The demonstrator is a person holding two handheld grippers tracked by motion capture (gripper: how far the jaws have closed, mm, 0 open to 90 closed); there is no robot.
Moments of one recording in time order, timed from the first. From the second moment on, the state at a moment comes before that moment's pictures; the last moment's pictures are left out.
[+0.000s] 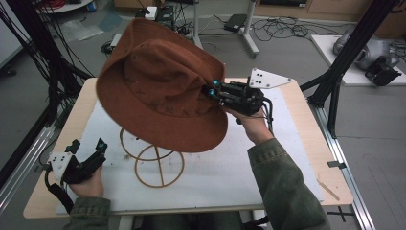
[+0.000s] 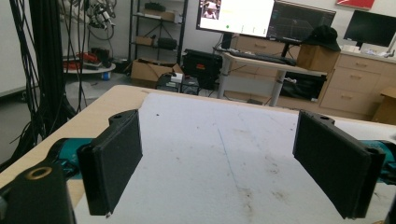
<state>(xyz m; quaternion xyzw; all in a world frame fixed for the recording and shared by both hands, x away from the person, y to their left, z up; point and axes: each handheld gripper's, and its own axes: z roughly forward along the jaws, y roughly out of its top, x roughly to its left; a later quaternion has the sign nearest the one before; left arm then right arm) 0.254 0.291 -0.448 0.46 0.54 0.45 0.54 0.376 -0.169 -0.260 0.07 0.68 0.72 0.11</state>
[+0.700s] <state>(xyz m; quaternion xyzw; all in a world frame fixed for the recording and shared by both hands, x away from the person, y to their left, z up) 0.254 0.289 -0.446 0.47 0.53 0.46 0.53 0.356 -0.110 -0.251 0.02 0.72 0.69 0.07</state>
